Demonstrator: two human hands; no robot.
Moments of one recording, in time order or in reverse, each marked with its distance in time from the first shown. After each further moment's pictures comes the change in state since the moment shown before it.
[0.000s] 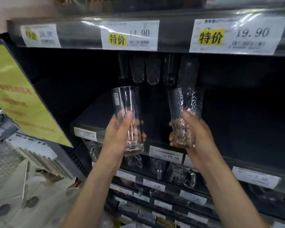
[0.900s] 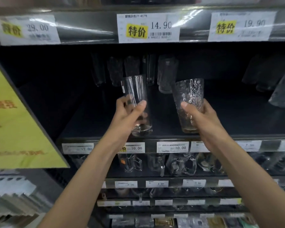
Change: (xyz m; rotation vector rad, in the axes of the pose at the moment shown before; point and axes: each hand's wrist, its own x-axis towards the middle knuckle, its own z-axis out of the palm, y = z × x) left_hand 0.069 0.005 -0.026 0.015 -0.432 0.108; right_hand -0.002 0.004 0.018 -0.384 0.400 -0.186
